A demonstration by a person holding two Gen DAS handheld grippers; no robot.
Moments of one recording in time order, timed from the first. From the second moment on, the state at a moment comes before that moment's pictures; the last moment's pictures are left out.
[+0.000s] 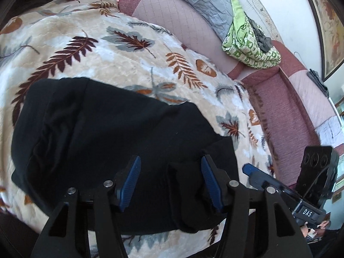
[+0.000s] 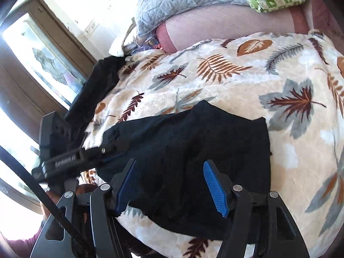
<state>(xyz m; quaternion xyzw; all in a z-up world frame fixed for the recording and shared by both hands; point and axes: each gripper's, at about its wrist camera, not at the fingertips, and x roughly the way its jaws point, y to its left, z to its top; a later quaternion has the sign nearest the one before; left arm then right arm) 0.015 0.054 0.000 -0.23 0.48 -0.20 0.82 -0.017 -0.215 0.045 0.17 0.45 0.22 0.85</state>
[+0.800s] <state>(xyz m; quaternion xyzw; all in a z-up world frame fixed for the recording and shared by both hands) -0.009 0.103 -0.009 -0.29 0.43 -0.19 0.83 0.000 -0.137 0.001 0.14 0.54 0.25 0.79</state>
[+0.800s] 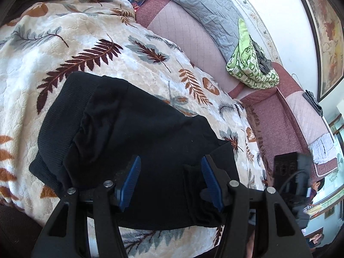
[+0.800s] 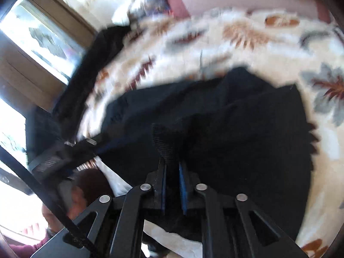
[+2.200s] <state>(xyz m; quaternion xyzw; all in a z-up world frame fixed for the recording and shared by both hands) -0.017 0.031 0.017 -0.28 0.43 -0.28 0.81 0.067 -0.201 -0.026 0.40 0.50 0.24 0.73</state>
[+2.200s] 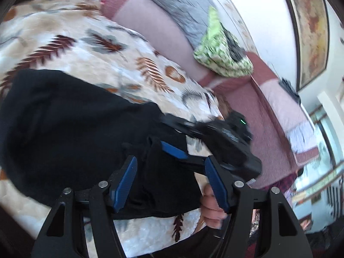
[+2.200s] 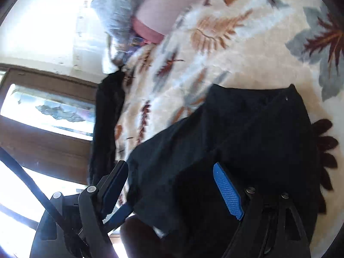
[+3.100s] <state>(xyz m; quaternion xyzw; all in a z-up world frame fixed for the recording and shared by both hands) -0.018 0.107 0.022 -0.35 0.40 -0.16 0.83 -0.033 -0.290 -0.015 0.39 0.48 0.17 0.76</state>
